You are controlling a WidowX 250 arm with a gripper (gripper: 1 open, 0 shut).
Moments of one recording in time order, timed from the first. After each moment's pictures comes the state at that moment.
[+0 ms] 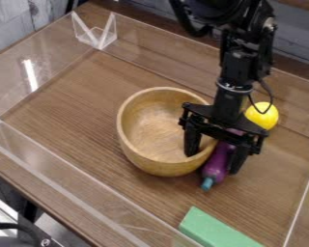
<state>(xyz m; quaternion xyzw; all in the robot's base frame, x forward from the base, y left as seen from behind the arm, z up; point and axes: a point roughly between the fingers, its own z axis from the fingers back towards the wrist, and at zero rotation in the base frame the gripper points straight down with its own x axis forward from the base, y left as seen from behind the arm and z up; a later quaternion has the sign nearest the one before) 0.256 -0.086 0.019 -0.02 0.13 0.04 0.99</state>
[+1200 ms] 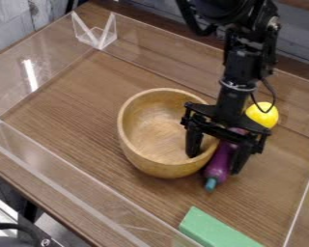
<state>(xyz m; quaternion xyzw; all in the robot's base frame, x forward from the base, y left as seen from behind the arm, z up) 0.259 -0.087 0.019 -0.01 0.15 0.05 0.99</state>
